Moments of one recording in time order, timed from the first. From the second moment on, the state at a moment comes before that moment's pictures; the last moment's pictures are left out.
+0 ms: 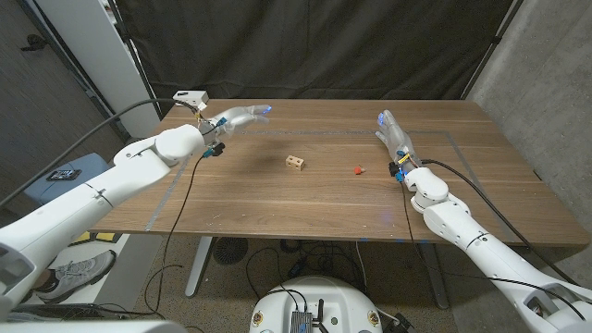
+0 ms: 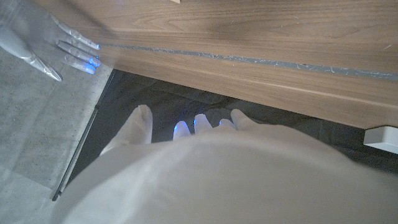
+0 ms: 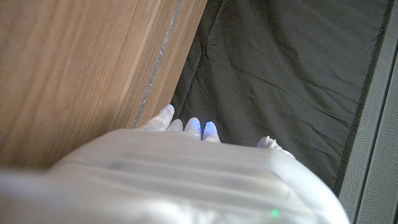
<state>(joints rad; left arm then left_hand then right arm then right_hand) 0.72 0.98 0.50 -1.83 -0.09 0.13 -0.10 0.31 0.03 0.69 -0.18 0.18 0.11 -0.20 0.20 0.17 0.11 -0.14 0.20 0.18 -0.08 0.01 0.17 0.17 -0.03 0.04 0.19 0.17 -0.89 -0.52 -0.40 -1.44 0.52 0.23 -0.16 0.23 0.11 0.14 0.13 0.23 0.09 -0.11 0.18 0.17 0.06 -0.06 0.19 0.18 -0.05 -0.04 0.19 0.19 0.13 -0.04 0.18 0.17</state>
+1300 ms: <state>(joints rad) 0.63 1.01 0.61 -1.95 0.61 0.08 -0.23 0.65 -0.11 0.62 -0.17 0.17 0.14 -0.20 0.20 0.18 0.20 -0.17 0.21 0.20 -0.03 -0.01 0.18 0.17 -0.16 0.16 0.18 0.17 -0.92 -0.49 -0.40 -1.45 0.52 0.24 -0.23 0.24 0.10 0.15 0.10 0.23 0.07 -0.11 0.18 0.17 0.04 -0.05 0.19 0.18 -0.07 -0.03 0.19 0.19 0.12 -0.04 0.18 0.16</state>
